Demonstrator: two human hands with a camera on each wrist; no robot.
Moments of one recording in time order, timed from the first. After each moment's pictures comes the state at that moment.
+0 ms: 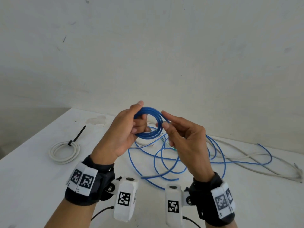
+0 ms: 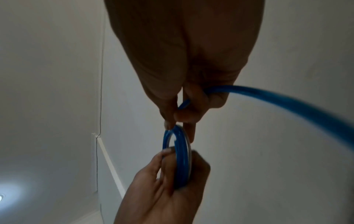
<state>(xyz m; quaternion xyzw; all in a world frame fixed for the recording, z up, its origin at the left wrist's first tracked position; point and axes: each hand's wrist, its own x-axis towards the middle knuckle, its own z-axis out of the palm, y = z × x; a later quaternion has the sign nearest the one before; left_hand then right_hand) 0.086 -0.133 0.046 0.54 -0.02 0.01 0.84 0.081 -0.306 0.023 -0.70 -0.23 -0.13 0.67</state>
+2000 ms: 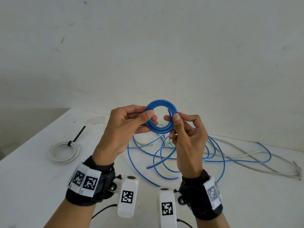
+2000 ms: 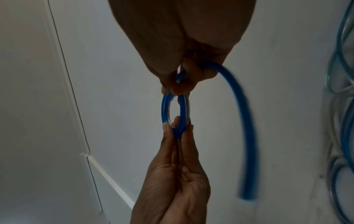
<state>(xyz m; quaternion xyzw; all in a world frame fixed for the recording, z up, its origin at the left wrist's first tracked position) 0.078 -0.132 0.039 0.61 -0.07 0.11 0.78 0.080 -0.295 0.015 -0.58 -0.13 -0.20 0.78</state>
